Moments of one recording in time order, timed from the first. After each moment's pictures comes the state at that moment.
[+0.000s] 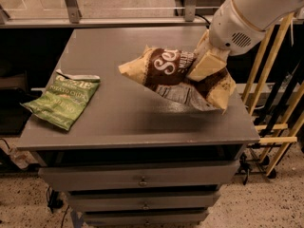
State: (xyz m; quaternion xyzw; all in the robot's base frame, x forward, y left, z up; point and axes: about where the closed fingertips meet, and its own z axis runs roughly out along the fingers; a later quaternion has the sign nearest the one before) arm 0.519 -0.107 0.959 -0.64 0.73 0.07 0.25
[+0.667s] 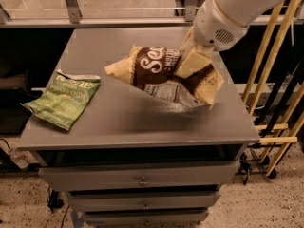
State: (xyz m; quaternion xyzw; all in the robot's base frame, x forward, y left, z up) arm 0.527 -0.080 0.963 -0.66 0.71 0.07 0.25
